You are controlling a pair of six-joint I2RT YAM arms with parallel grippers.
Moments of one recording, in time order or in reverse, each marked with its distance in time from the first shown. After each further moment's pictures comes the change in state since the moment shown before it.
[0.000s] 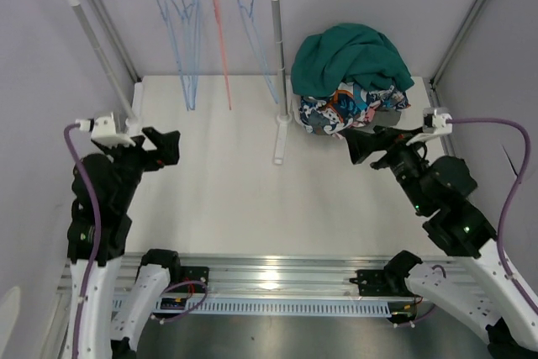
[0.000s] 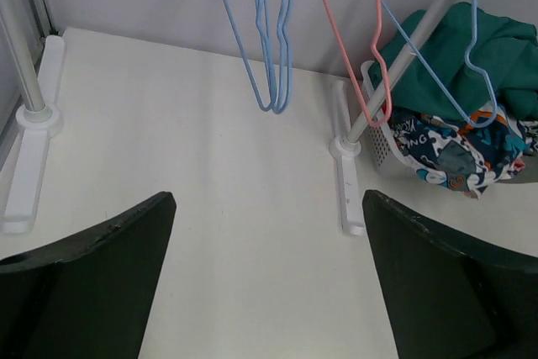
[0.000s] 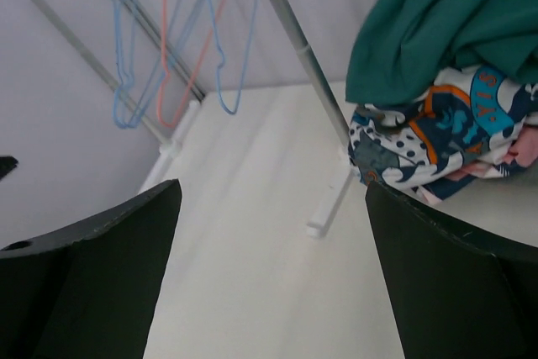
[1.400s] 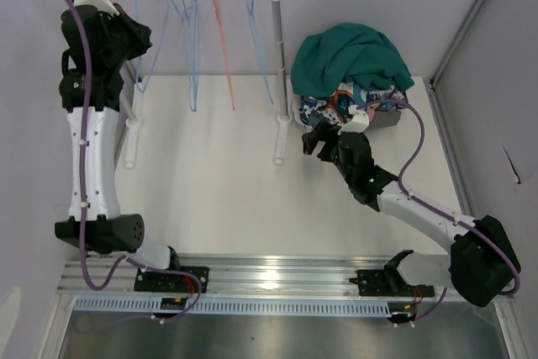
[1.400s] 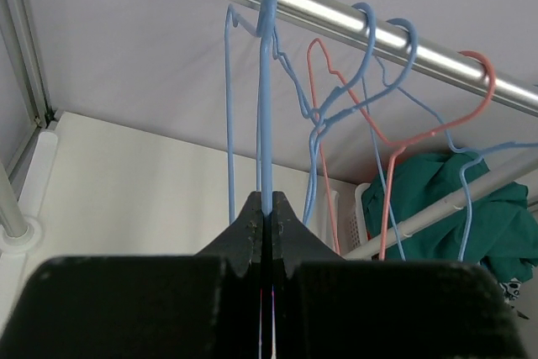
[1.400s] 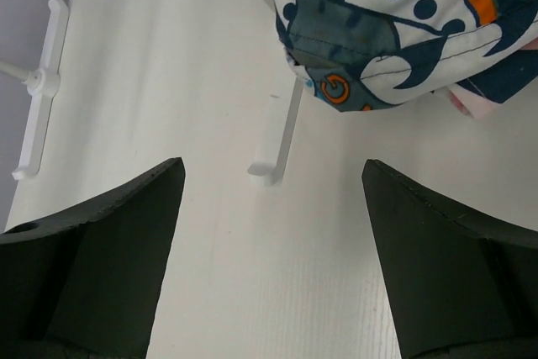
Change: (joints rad) left arm 0.142 0.853 0.928 -0.070 0.064 -0.106; right arm -0.047 0.562 -0.244 0.462 0.035 0.187
